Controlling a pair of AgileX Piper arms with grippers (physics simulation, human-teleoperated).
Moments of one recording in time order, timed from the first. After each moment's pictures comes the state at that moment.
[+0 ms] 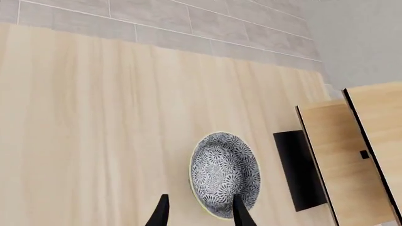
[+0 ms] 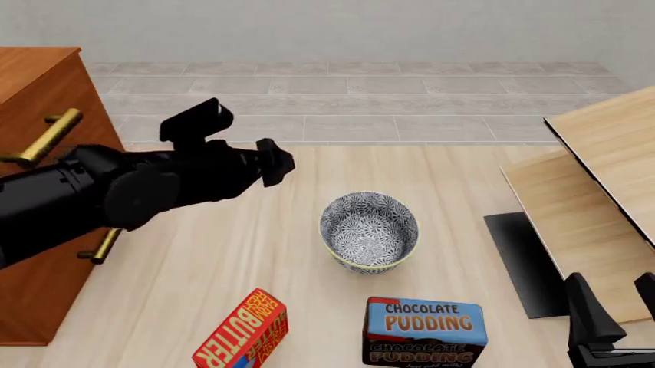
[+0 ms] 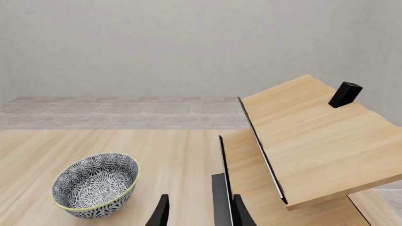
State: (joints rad) left arm -0.54 1.38 -0.99 0.24 -0.58; right arm 0.00 0.02 0.00 -0.02 0.00
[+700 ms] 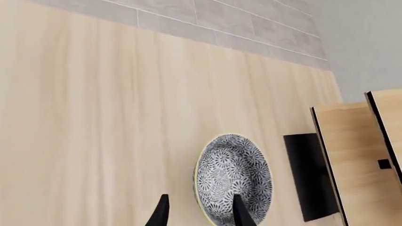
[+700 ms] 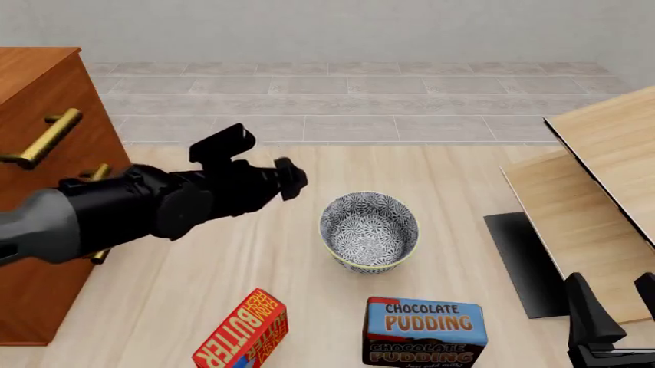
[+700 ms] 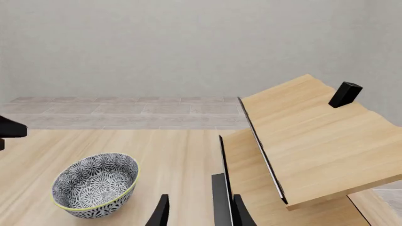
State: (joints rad) left arm -0.55 1.53 -0.96 0.11 -0.64; right arm 0.00 0.02 0.00 -0.02 0.00
